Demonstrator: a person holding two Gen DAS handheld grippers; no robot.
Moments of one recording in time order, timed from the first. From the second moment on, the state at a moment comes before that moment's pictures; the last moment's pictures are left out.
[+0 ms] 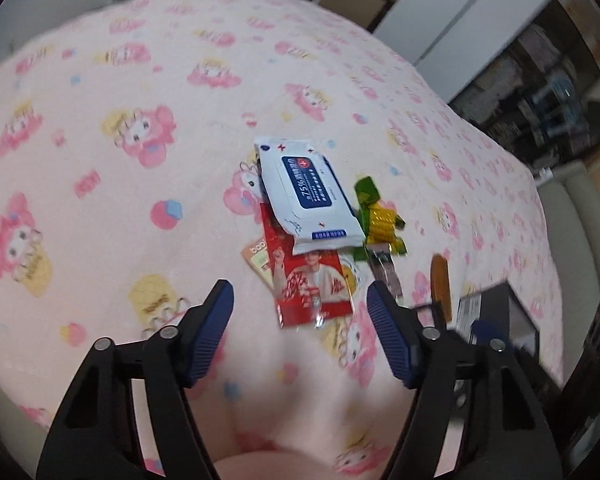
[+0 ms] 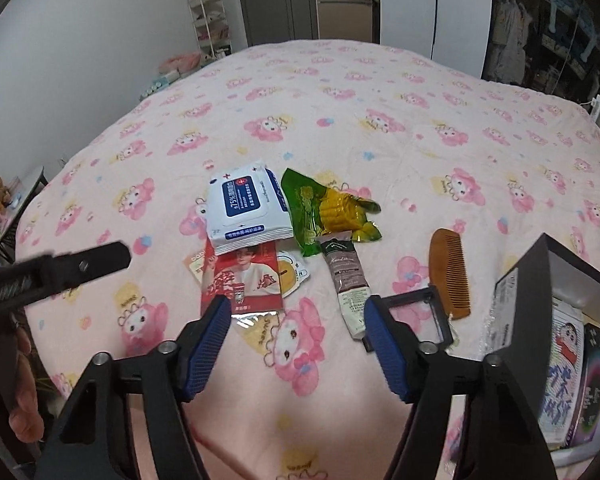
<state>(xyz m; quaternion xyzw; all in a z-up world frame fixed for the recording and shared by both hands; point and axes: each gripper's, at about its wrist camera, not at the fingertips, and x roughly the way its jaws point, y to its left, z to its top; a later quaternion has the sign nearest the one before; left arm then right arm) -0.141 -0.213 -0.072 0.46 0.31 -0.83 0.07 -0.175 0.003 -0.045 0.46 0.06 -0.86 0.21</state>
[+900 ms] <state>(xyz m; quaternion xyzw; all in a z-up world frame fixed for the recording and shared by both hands) -0.229 -0.220 -0.173 0.50 0.39 -0.77 0.03 -0.298 -0.044 -0.148 0.53 -0.03 -0.80 0.26</state>
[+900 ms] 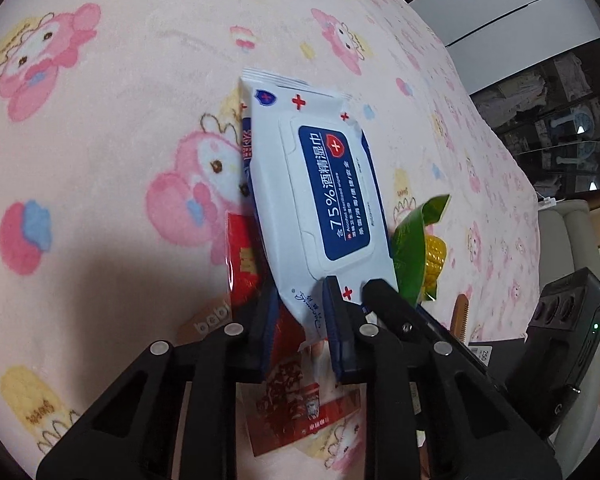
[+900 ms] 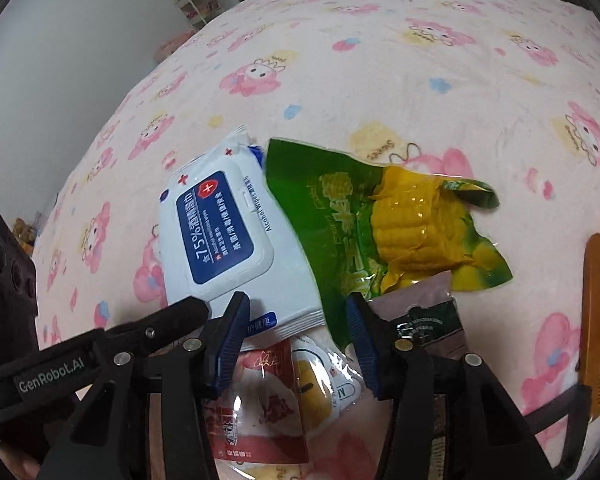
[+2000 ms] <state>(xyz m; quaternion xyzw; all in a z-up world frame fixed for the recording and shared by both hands) -0.201 -0.175 -0.163 0.53 0.36 -0.76 0.03 -0.232 -0.012 -0.149 0.57 -0.07 -0.78 0.27</state>
